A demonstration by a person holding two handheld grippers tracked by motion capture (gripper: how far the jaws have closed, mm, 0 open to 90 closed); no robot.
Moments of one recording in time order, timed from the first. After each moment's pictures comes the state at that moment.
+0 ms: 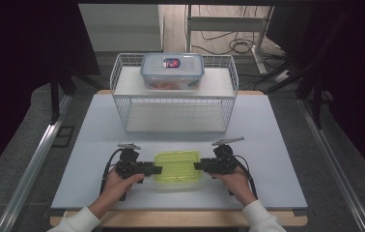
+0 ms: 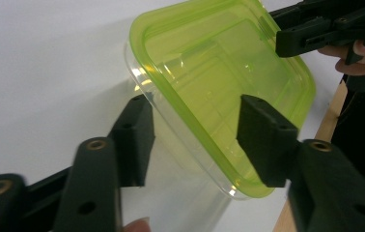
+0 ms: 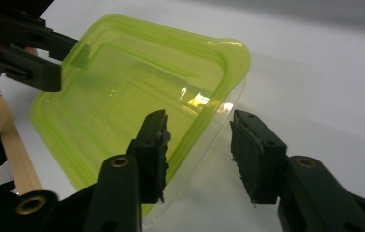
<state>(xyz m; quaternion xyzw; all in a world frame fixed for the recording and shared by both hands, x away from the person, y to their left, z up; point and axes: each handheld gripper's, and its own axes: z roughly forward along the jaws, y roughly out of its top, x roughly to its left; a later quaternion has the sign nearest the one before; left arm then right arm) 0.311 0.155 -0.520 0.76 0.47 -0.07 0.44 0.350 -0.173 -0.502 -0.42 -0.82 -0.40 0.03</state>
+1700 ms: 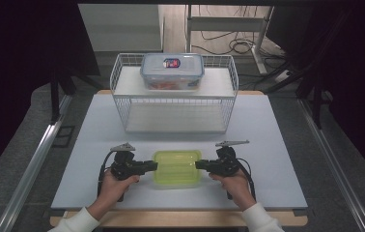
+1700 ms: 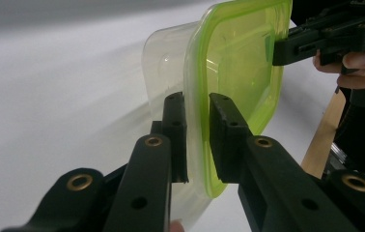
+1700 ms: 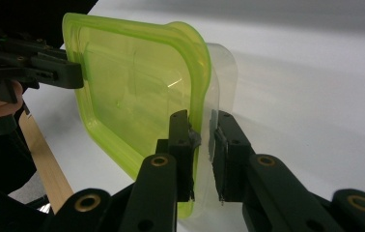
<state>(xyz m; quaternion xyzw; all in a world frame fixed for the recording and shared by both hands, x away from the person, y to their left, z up) 0.296 0.163 -0.506 0.75 0.45 -0.03 0.48 0.335 -0.175 -0.491 -0.44 -0.79 -0.43 0.04</state>
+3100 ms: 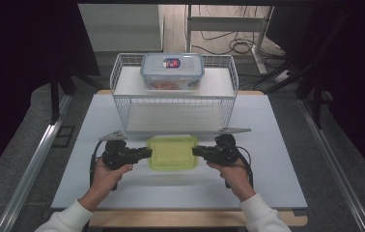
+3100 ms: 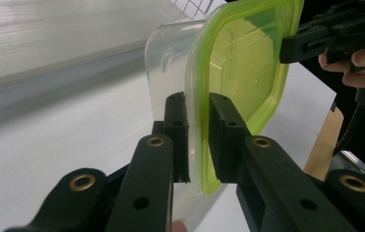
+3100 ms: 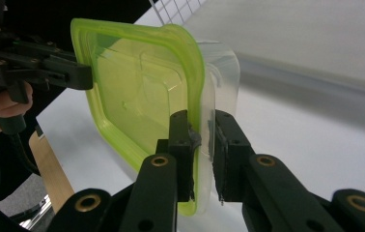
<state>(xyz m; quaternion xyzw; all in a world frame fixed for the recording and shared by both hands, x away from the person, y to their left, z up) 0.304 0.178 -0.459 0.75 0.42 0.03 0.51 0.339 -0.161 -0.437 -0.40 -0.79 -0.47 -0.01</state>
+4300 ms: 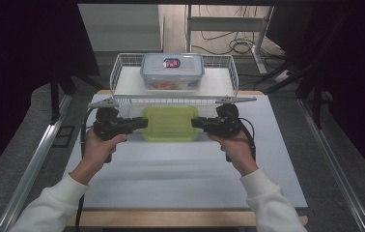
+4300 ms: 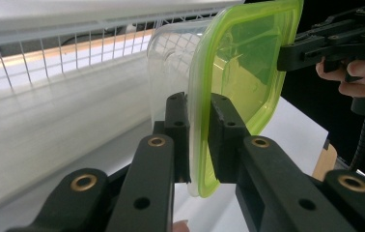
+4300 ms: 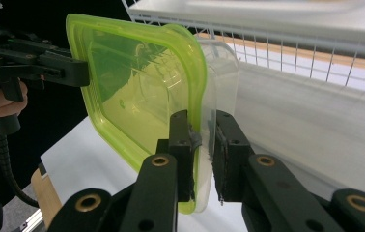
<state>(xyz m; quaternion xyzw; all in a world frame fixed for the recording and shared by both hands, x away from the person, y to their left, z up) 0.335 0.190 -0.372 0.74 0.41 0.07 0.54 0.369 -0.148 -0.356 -0.37 -0.78 -0.50 -0.05</state>
